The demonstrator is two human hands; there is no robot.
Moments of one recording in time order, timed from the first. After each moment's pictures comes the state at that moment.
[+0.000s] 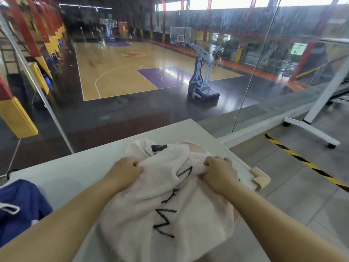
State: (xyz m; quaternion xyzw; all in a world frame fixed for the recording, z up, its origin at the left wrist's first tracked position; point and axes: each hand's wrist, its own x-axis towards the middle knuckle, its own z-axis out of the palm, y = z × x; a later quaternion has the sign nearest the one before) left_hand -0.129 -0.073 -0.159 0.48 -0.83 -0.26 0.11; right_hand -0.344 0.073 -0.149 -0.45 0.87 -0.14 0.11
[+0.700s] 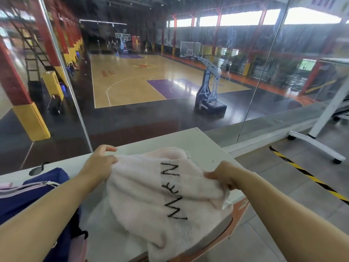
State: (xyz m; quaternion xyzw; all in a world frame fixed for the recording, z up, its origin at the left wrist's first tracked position) left_hand -0.044 -0.042 -0.098 0.57 -0.66 -0.38 0.31; right_hand -0.340 0.094 -0.100 -0.33 0.85 -0.18 0.36
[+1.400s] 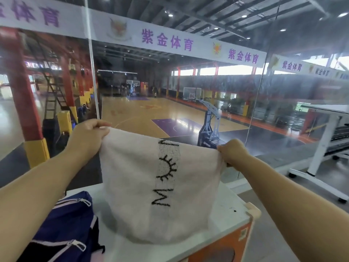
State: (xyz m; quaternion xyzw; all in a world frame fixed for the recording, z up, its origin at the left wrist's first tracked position) left_hand 0.012 0.009 0.064 0.49 -0.66 -0.24 0.51; right_hand -0.313 0.117 0.042 -0.38 0.82 -0.40 0.14
